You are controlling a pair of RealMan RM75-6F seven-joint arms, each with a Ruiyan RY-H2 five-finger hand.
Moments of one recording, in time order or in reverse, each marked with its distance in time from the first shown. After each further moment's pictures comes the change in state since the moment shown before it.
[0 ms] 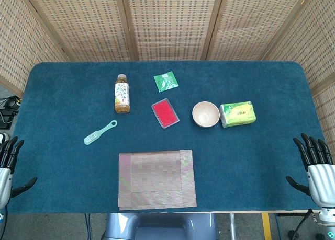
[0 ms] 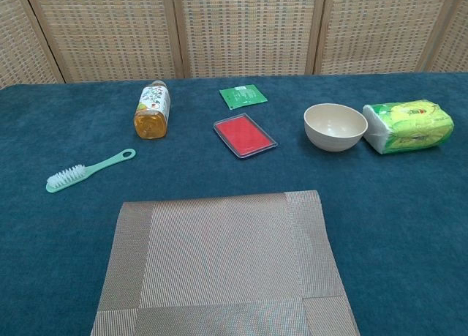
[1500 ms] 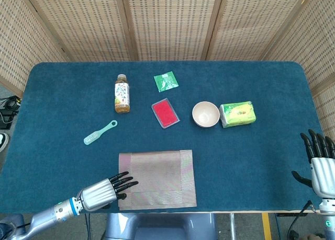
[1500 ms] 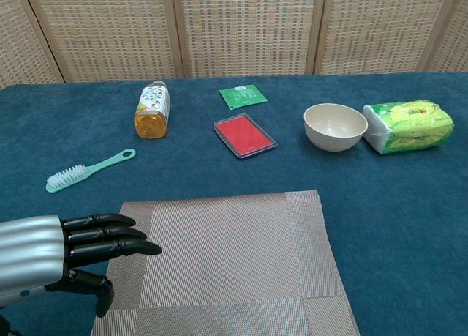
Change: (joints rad) left arm -0.521 -0.313 0.241 0.427 0.541 -0.421 -0.180; right arm 0.029 -0.030 0.047 0.013 0.155 -0.090 -0.090
